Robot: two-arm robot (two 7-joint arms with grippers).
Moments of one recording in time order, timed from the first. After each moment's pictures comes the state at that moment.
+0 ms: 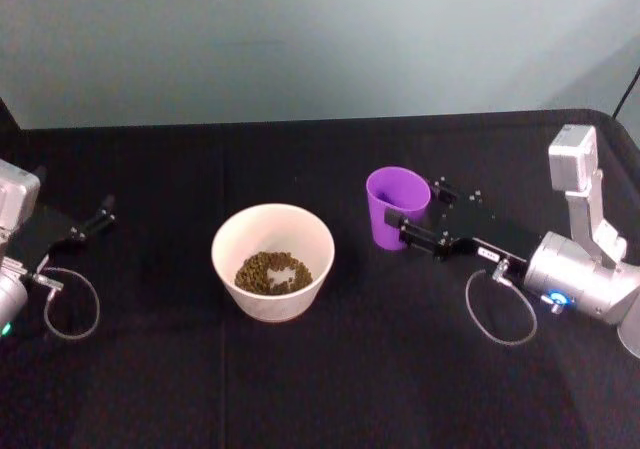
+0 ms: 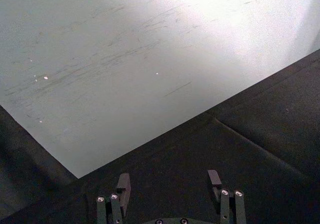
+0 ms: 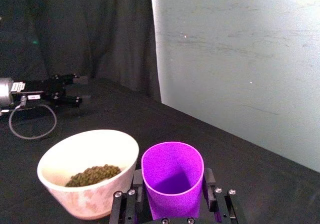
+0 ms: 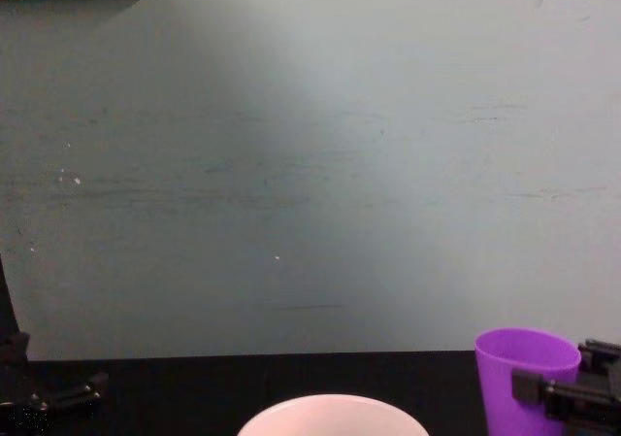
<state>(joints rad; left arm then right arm) -0.20 0.60 0.45 -1.41 -0.25 -0.12 0.03 0.25 0.52 -0.32 -1.32 0.48 -0.15 0.70</state>
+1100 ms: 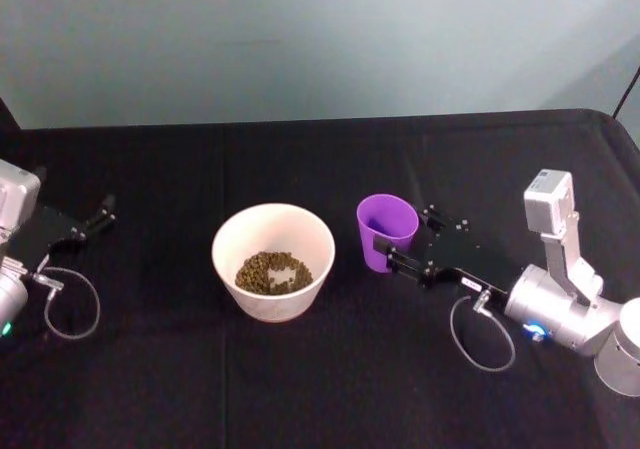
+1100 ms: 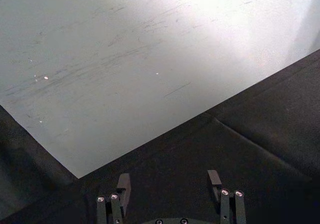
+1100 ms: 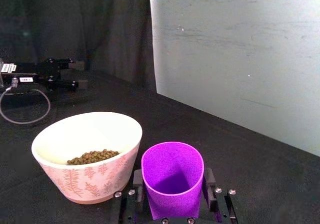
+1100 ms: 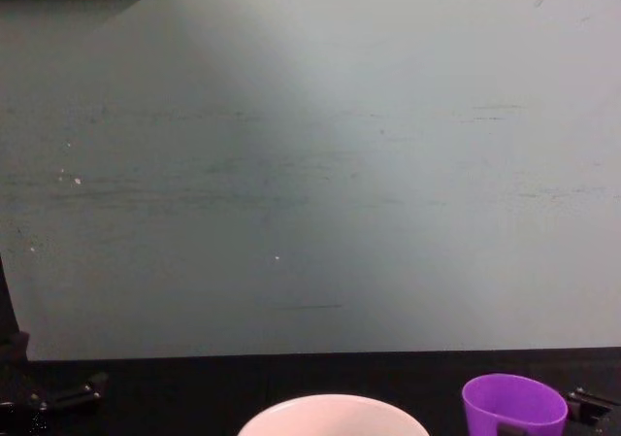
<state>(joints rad) -0.20 0.60 0.45 -1.41 -0.25 -0.12 0.03 0.22 0.47 -0.36 -1.23 0.43 -0.27 0.65</state>
